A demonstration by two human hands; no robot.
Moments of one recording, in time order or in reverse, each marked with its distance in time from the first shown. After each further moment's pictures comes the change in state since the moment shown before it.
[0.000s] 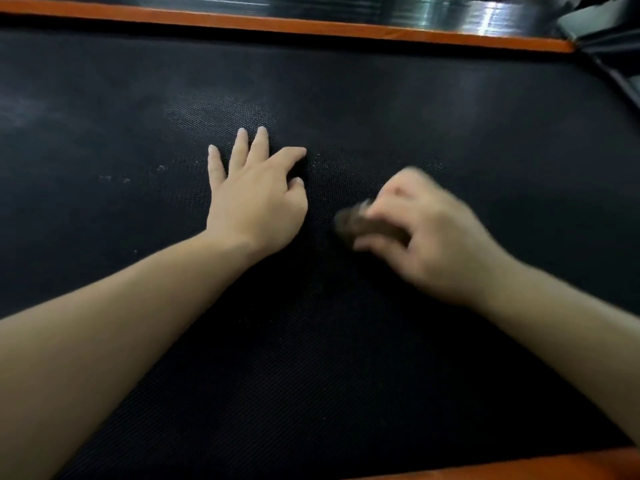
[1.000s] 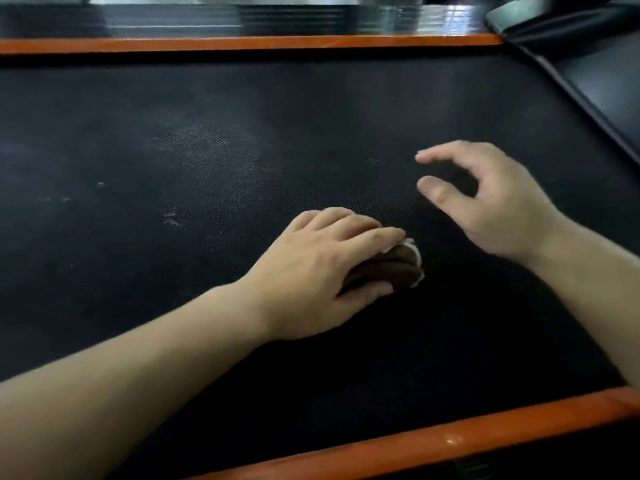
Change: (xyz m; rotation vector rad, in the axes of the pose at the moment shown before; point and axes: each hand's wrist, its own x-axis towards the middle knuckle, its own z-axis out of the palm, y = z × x) left_hand -0.063 0.080 0.030 0.000 -0.131 0.815; right_hand -0.059 0.073 -0.065 0.177 0.145 0.375
